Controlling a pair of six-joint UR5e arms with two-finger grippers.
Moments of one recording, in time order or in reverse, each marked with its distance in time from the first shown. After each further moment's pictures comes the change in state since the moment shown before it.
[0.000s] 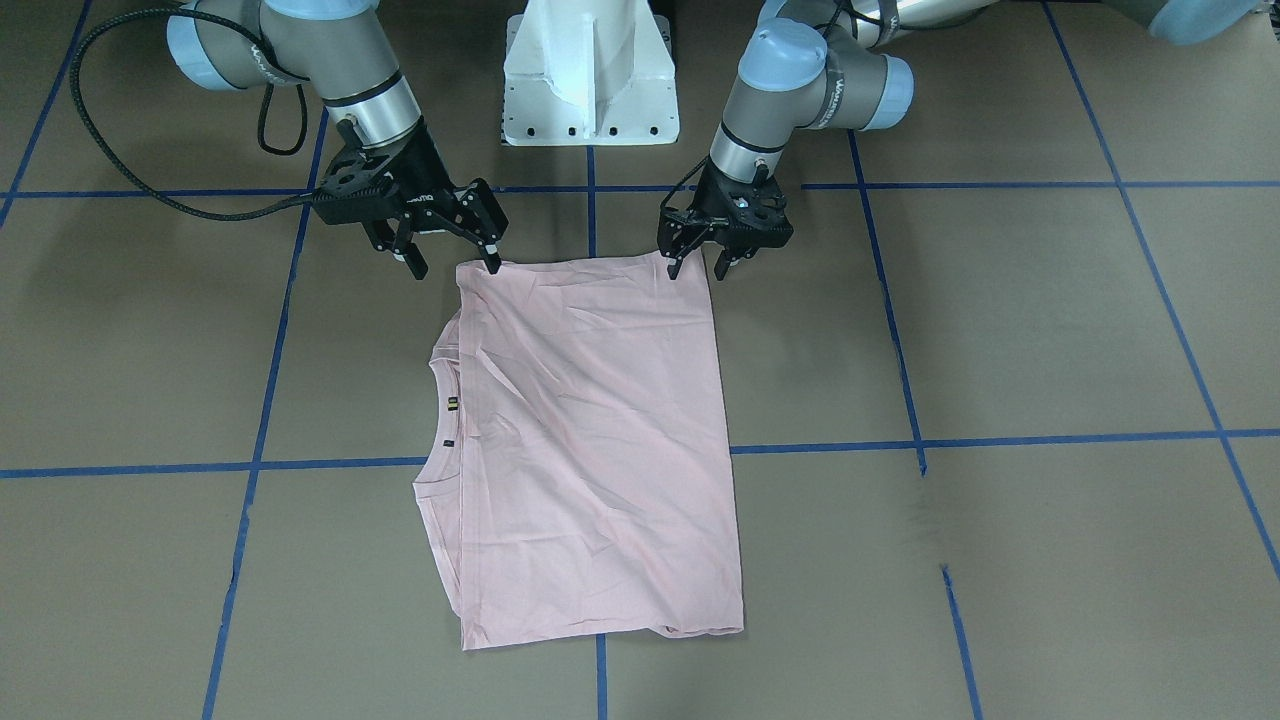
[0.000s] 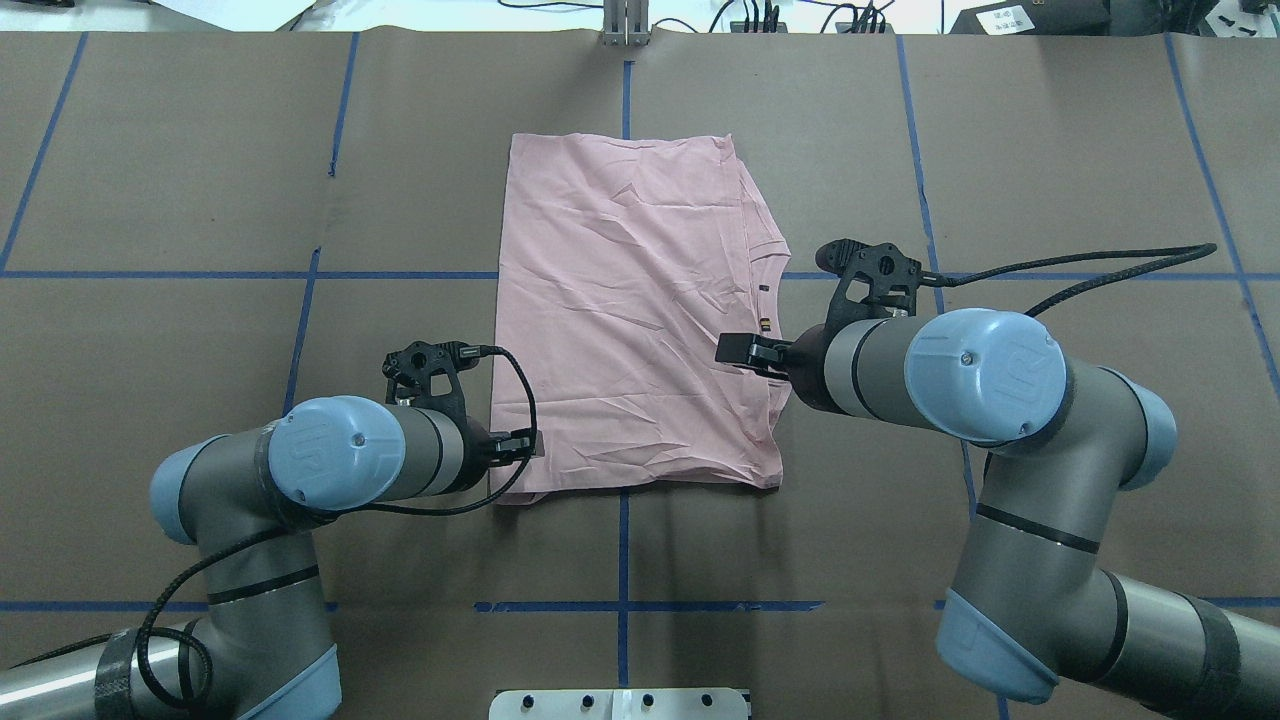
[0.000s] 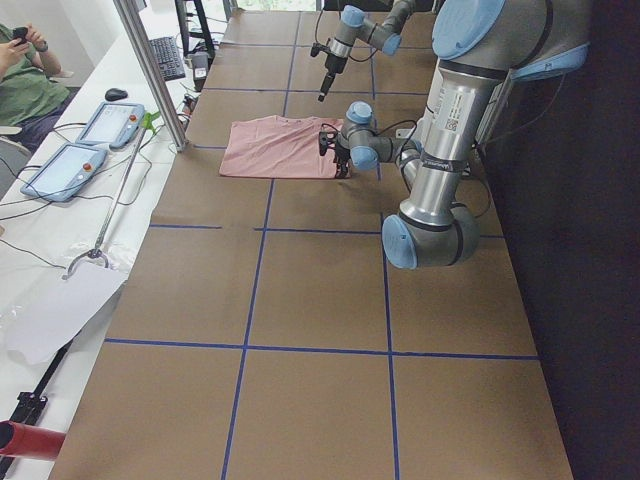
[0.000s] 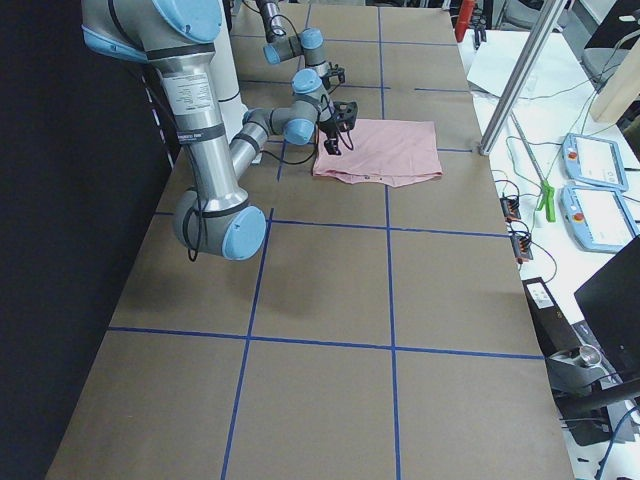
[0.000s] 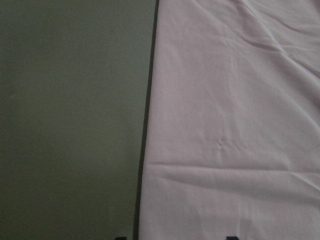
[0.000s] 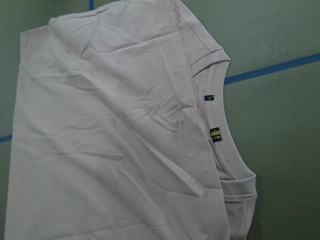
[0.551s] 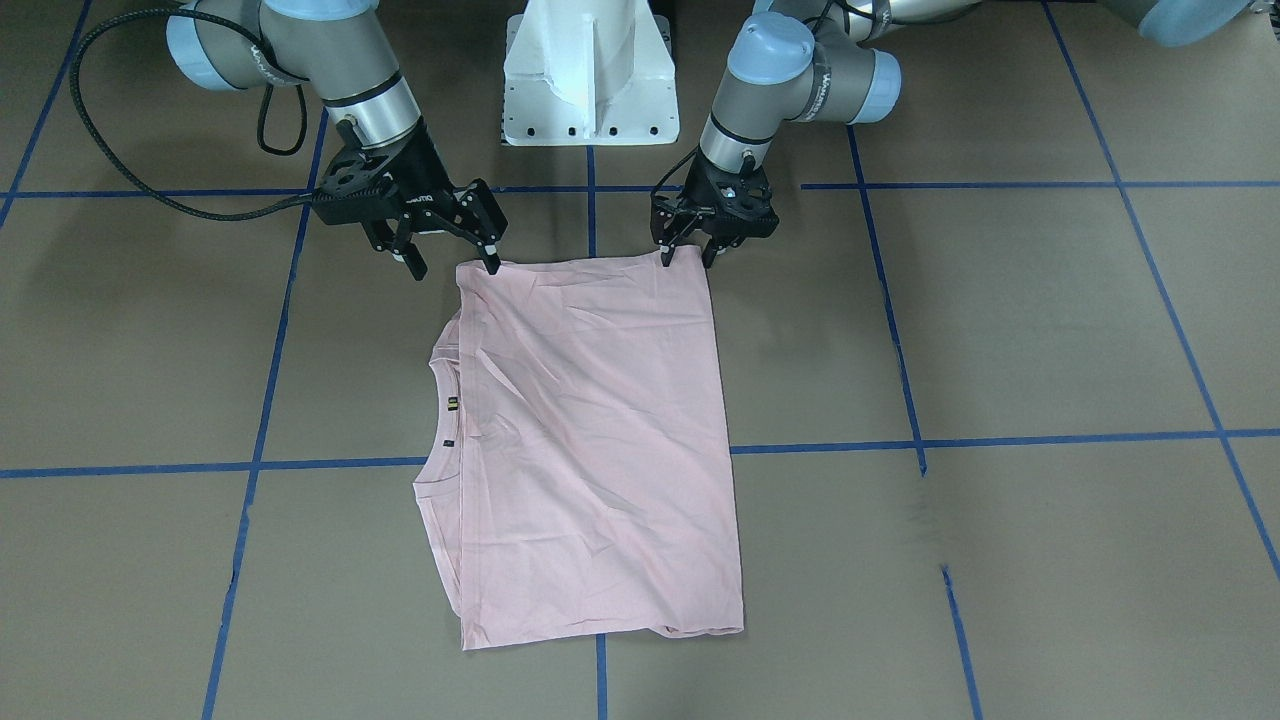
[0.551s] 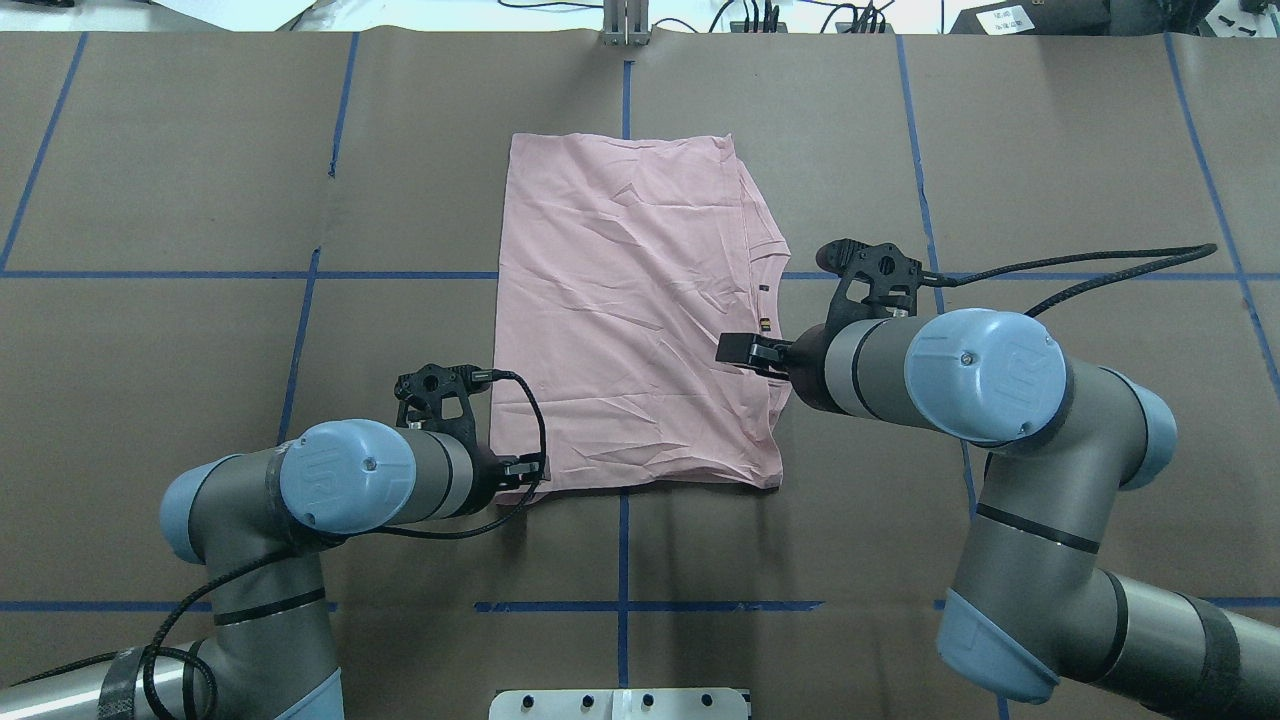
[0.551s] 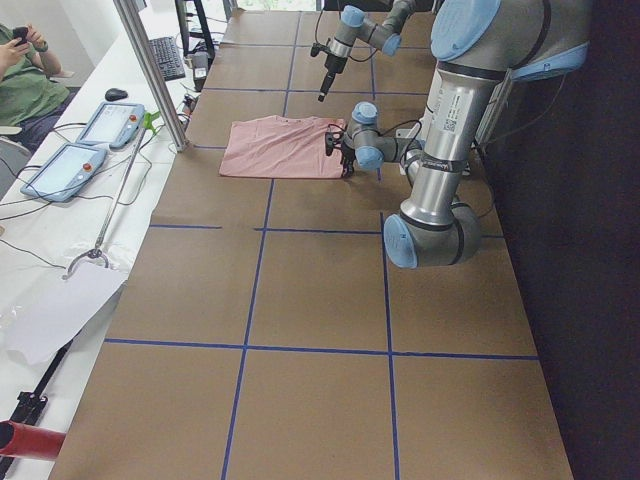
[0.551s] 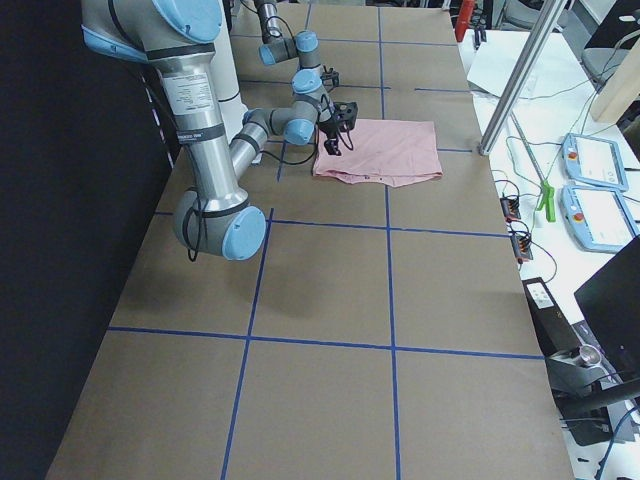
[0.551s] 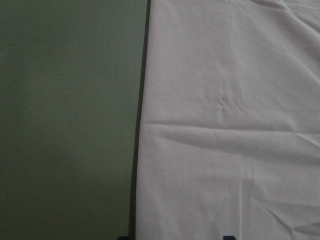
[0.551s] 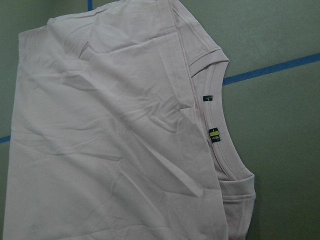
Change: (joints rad) left arm 0.030 -0.001 -0.004 0.001 -0.001 0.000; right arm 0.000 -0.001 -0.001 -0.001 -0.001 0.001
